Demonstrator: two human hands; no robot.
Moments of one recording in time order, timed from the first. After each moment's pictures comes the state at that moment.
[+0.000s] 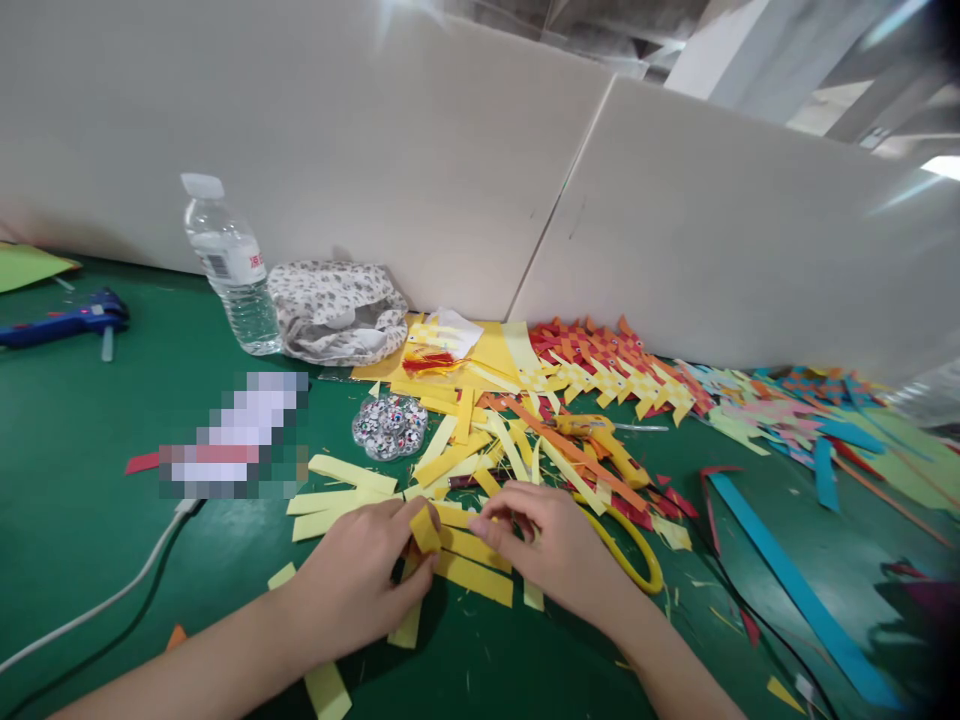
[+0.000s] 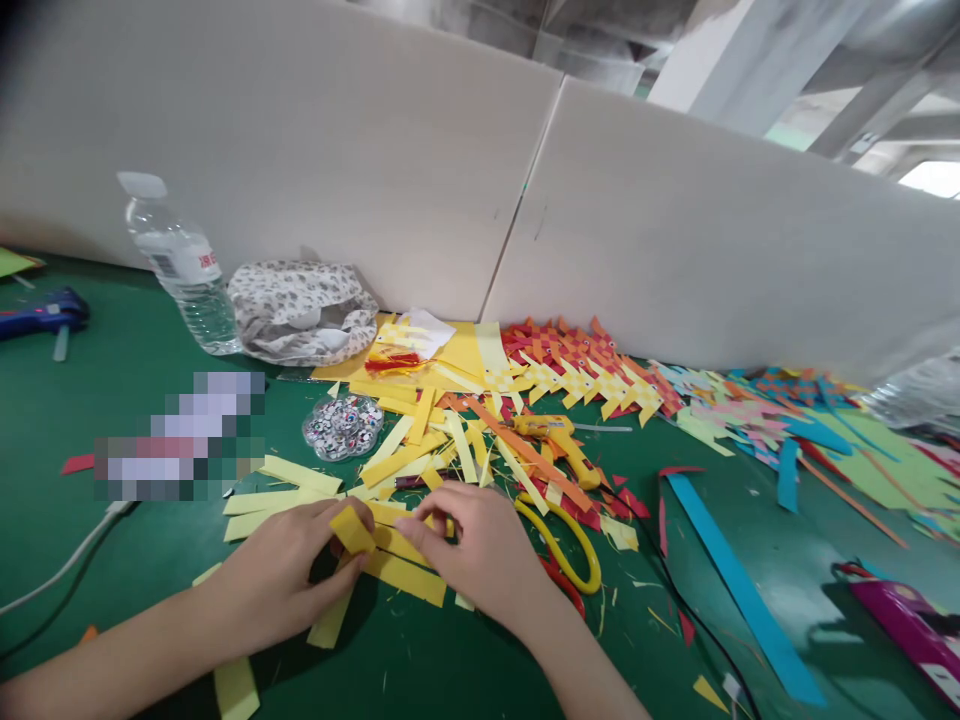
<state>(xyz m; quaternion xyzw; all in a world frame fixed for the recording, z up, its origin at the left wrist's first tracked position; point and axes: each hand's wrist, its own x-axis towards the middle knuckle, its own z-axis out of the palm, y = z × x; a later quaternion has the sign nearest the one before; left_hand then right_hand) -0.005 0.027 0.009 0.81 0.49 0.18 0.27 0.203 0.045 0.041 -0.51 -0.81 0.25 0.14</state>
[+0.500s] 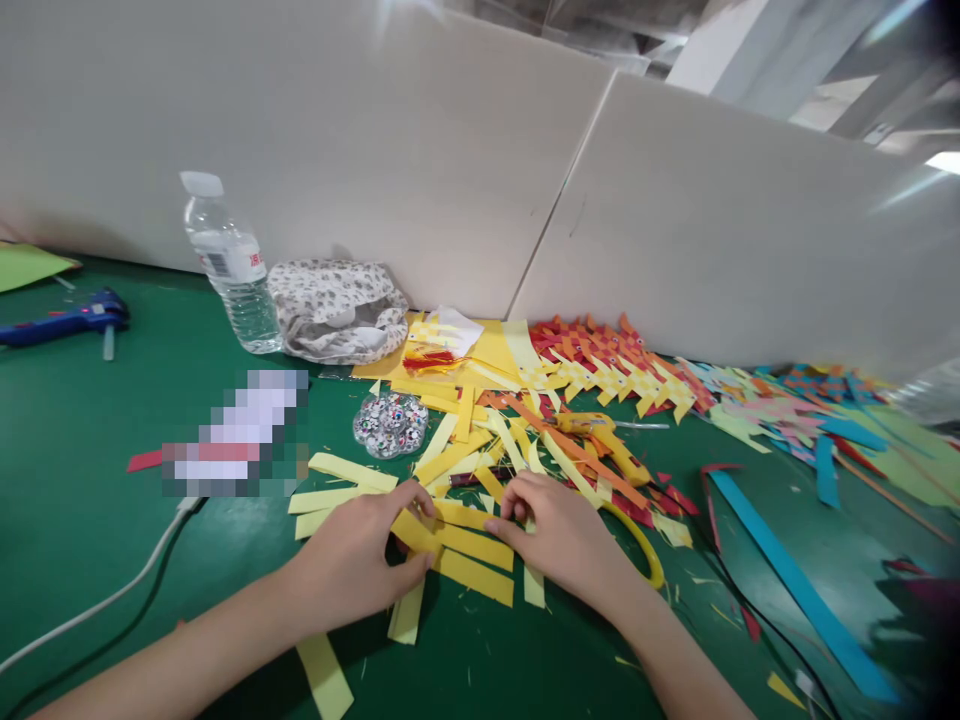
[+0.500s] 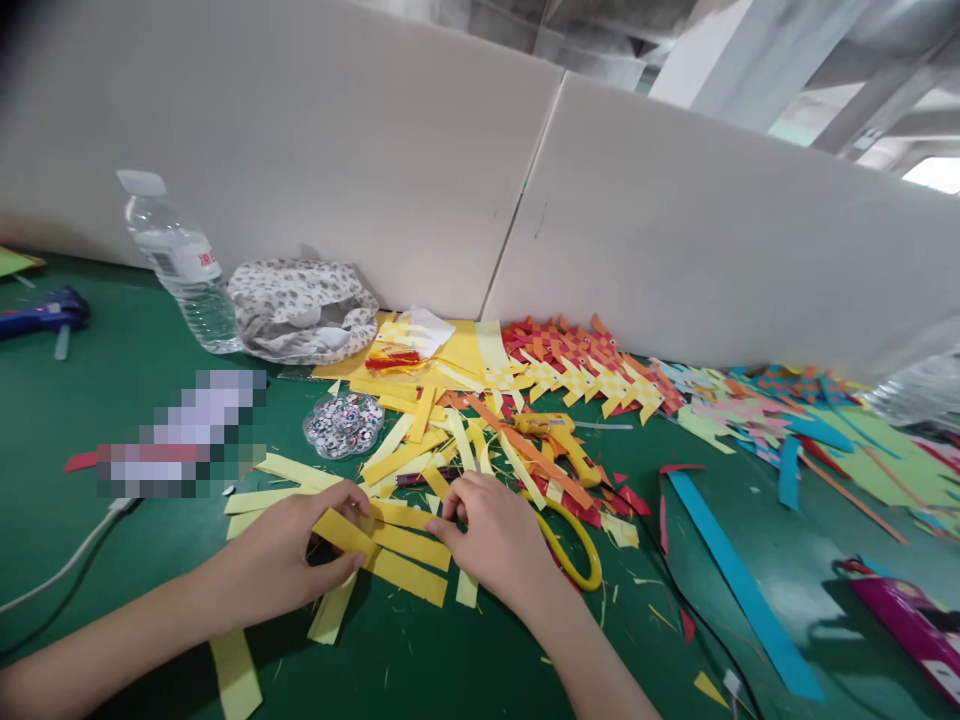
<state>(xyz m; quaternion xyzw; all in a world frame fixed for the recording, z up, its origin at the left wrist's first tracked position) -0.012 0.036 0.008 0.76 0.51 0.18 0.36 0.213 0.055 0.026 -0.59 -0.79 0.14 0.08</state>
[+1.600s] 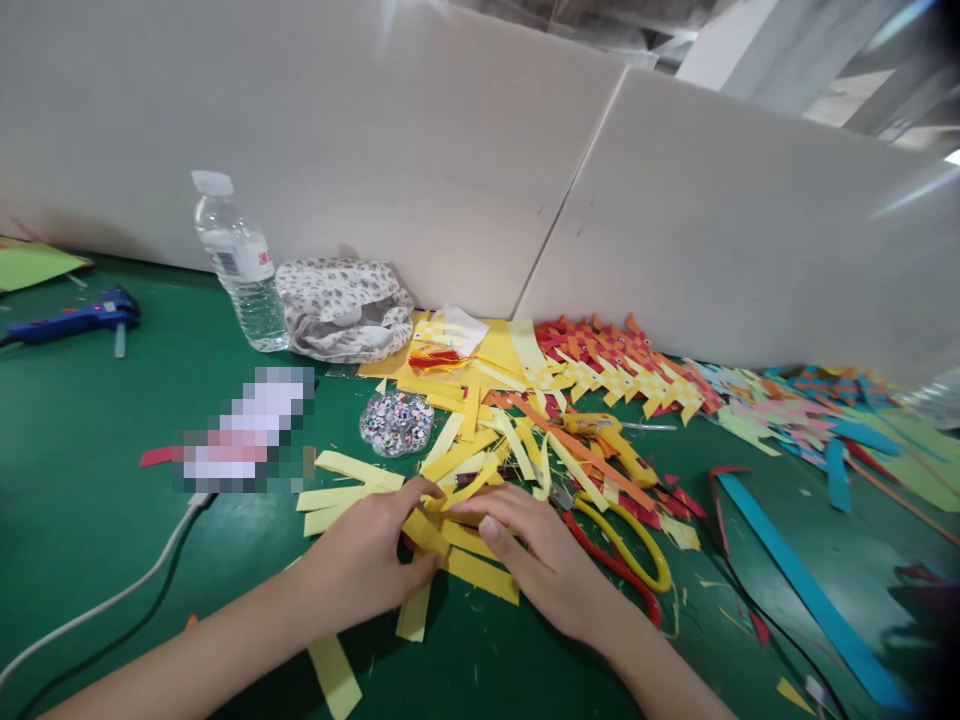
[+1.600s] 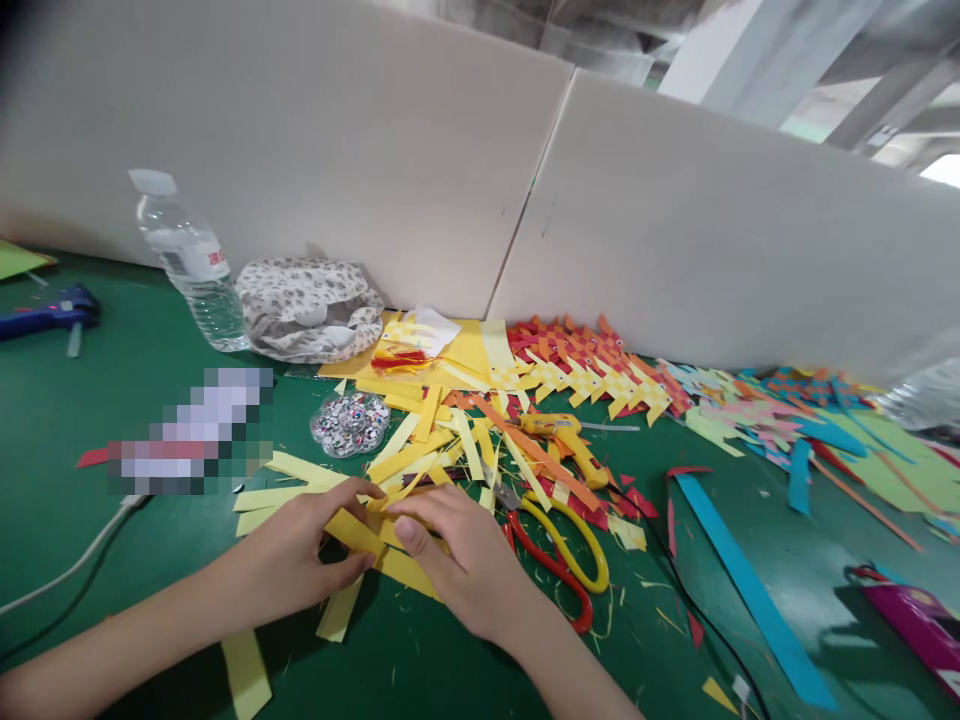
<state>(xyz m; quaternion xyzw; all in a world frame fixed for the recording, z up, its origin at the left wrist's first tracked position) -0.010 0.036 0.008 0.75 0.50 0.20 0.38 0.193 0.038 0.034 -0.43 -0.82 0.31 0.21</state>
